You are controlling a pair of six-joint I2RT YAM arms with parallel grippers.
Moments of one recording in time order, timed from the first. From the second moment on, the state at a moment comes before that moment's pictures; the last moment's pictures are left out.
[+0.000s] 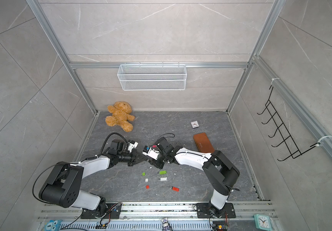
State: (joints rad) left arm -0.32 1.48 0.59 0.04 0.93 -0.78; right arm 0.81 1.74 1.06 -0.26 -0.37 -0.33
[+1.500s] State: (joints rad) left arm -0.32 1.50 0.60 0.13 0.91 -0.78; right arm 0.75 1.86 1.26 -0.42 -0.47 -0.46
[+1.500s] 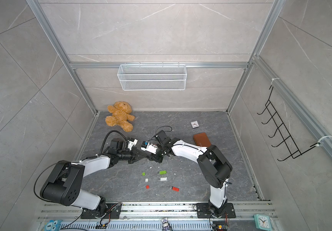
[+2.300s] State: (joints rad) left arm -0.35 1.47 0.66 -0.02 0.90 -0.73; right arm 0.75 1.81 1.20 -0.42 -0.44 -0.50
